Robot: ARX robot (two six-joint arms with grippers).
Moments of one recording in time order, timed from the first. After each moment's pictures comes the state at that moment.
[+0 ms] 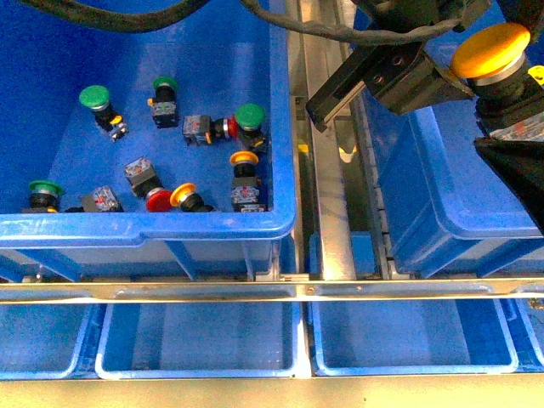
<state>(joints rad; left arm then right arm) -0.68 1.92 1.33 0.00 0.42 -1.10 0.23 1.26 0.29 0.68 -0.15 -0.50</state>
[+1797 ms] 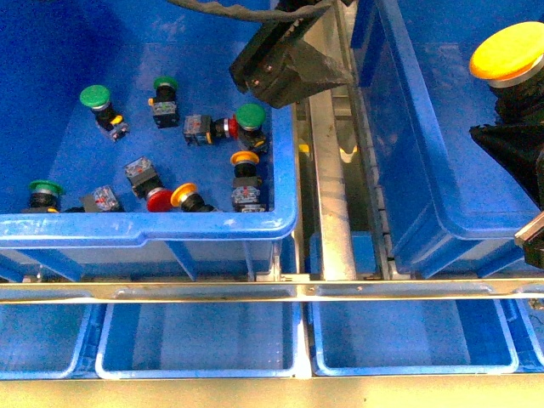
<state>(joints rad) -0.57 1.89 1.29 0.05 0.35 -0.98 0.20 1.43 0.33 0.78 -0.16 -0.52</state>
